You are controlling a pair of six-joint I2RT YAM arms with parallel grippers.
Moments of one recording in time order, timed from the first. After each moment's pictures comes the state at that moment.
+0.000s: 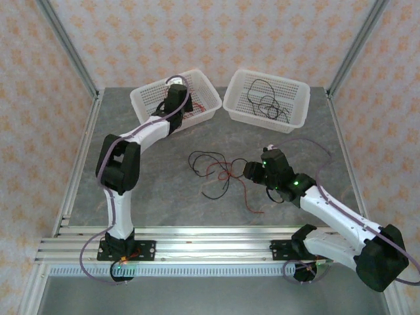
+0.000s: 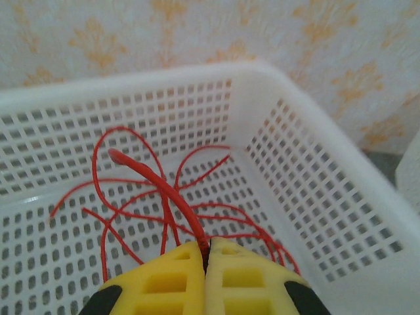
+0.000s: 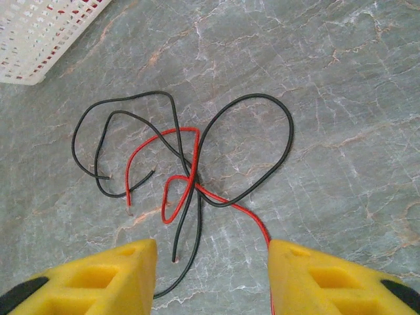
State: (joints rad) left arm -0.31 2.04 1.54 0.02 -0.33 -0.34; right arm 0.59 1.00 0.64 -0.41 0.03 0.76
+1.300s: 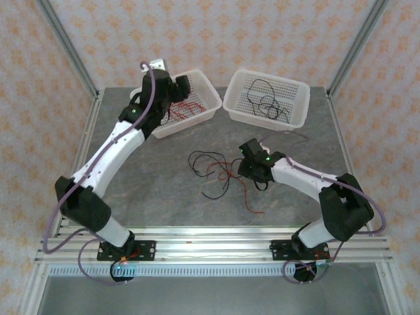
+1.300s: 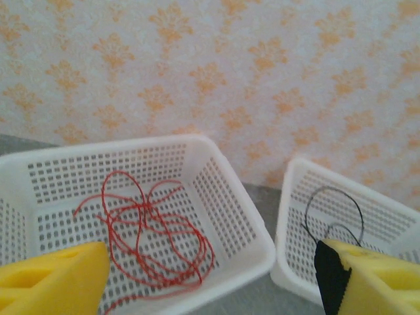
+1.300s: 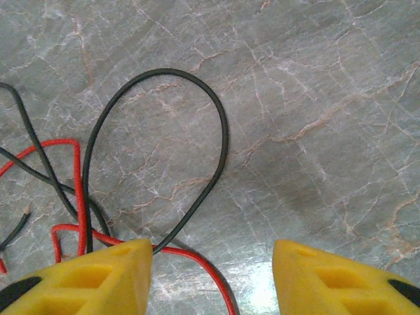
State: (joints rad) left arm -0.38 1.53 1.54 -0.37 -0.31 -0.46; right arm 0.59 1.48 0.87 -0.54 0.13 0.87
